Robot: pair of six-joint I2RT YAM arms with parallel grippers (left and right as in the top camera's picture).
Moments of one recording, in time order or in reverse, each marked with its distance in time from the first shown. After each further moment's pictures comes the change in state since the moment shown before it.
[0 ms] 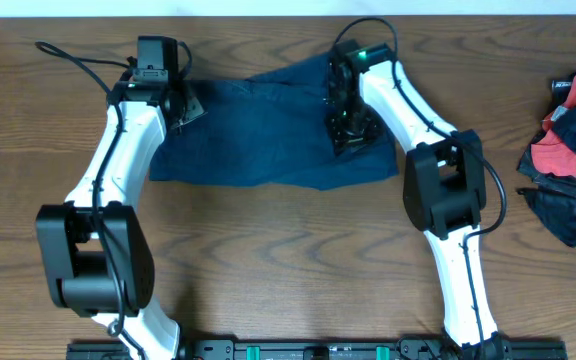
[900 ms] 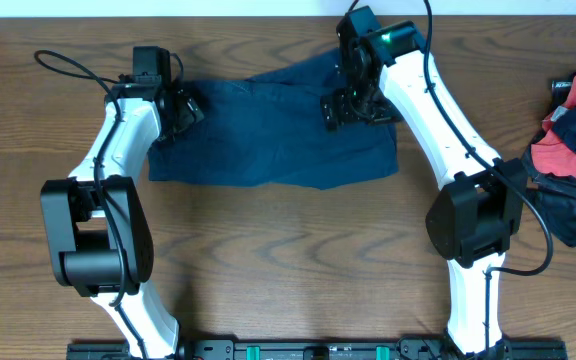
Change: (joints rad) left arm 0.054 0.095 -0.004 -0.024 -0.041 -0.056; right arm 0.013 -0.259 -0.011 -0.005 0.105 0.113
